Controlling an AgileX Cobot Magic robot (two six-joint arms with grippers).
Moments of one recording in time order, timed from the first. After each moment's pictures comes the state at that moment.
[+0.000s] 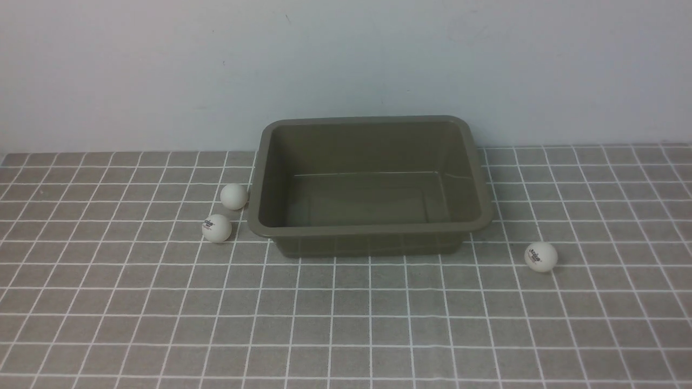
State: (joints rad) right arm 0.00 -0.01 0.03 -0.21 0.15 0.49; left arm -0.01 0.01 -0.03 -0.18 -0.33 -0.28
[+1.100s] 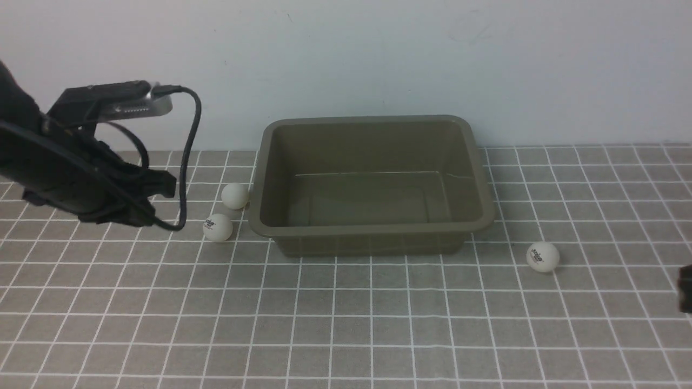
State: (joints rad) right arm 0.32 0.87 -0.79 -0.08 0.96 0.36; left arm -0.01 1.61 -1.21 -0.28 0.83 0.18
